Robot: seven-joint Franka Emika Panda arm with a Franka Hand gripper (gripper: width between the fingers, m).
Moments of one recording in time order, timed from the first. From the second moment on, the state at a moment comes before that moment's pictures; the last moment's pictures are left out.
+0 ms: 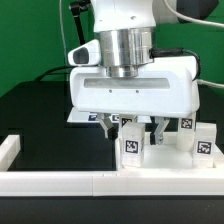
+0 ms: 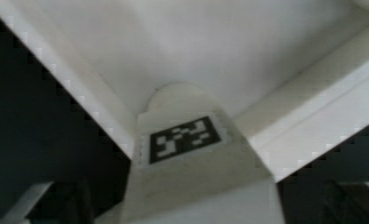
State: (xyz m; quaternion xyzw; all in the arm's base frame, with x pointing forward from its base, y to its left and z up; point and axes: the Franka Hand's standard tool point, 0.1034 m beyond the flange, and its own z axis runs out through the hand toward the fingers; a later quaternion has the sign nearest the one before) arm 0.628 0.006 0.069 -0.96 0.28 -0.03 0.05
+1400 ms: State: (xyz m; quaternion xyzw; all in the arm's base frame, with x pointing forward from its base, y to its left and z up) arm 0.627 0.005 0.067 -0.59 0.80 0.04 0.09
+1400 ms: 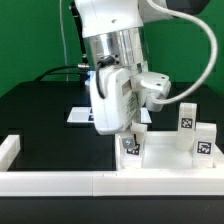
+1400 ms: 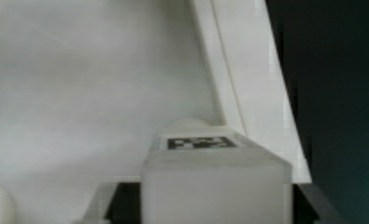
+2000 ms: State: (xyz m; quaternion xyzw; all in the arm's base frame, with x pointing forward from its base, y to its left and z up) arm 0.634 0.011 0.070 -0.77 0.64 -0.01 0.10
